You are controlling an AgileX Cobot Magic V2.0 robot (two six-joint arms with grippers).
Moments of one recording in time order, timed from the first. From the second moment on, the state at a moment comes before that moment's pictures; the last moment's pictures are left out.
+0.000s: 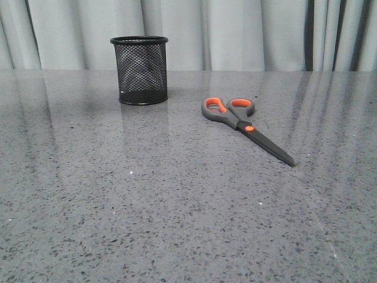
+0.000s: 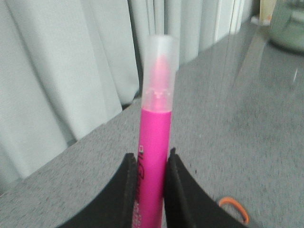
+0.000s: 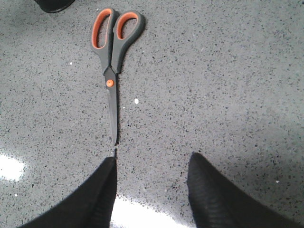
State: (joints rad) left arm -0.15 1.68 -1.53 -1.33 0.85 1.48; right arm -0.04 0.86 -0.86 0.49 0.96 -0.29
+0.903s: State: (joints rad) left arm -0.15 1.89 -1.53 -1.54 0.85 1.70; right arm -0.04 0.86 -0.86 0.49 0.95 -0.29
